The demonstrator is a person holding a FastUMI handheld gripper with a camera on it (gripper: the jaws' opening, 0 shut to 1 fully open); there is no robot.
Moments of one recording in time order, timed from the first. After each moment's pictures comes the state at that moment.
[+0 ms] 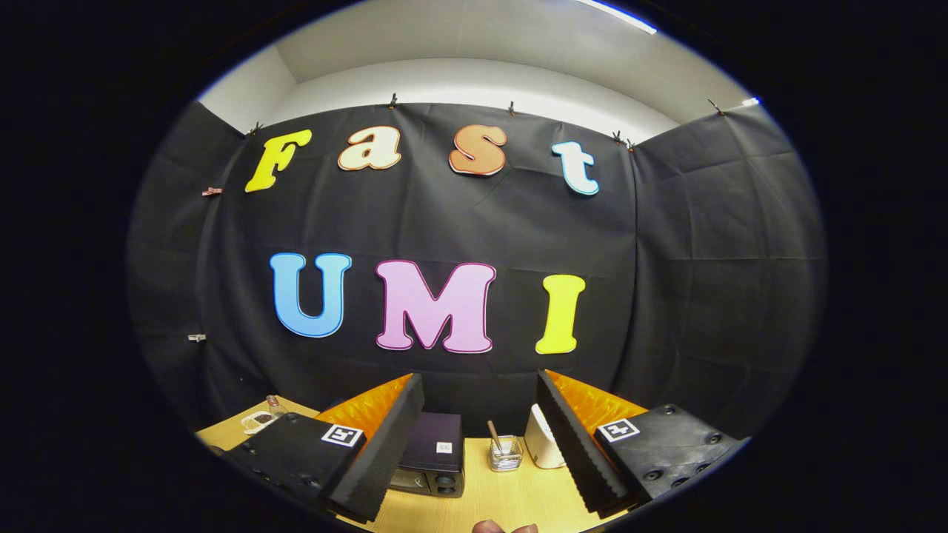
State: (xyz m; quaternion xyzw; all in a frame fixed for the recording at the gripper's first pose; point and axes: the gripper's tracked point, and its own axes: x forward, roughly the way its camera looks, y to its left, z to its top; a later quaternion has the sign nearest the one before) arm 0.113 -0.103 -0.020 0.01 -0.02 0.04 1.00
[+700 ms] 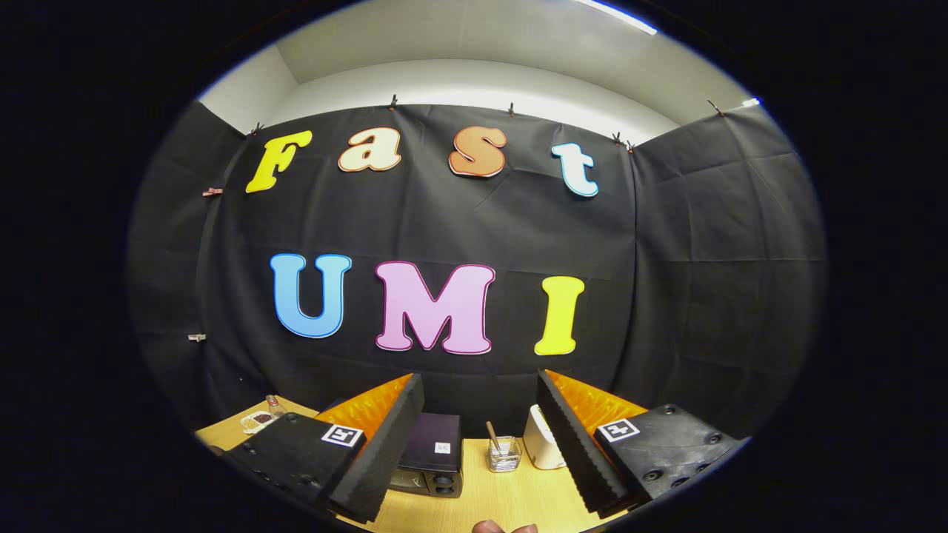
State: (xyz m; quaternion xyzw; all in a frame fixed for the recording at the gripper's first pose) arm 0.111 -0.105 -0.018 0.01 -0.03 0.04 1.00
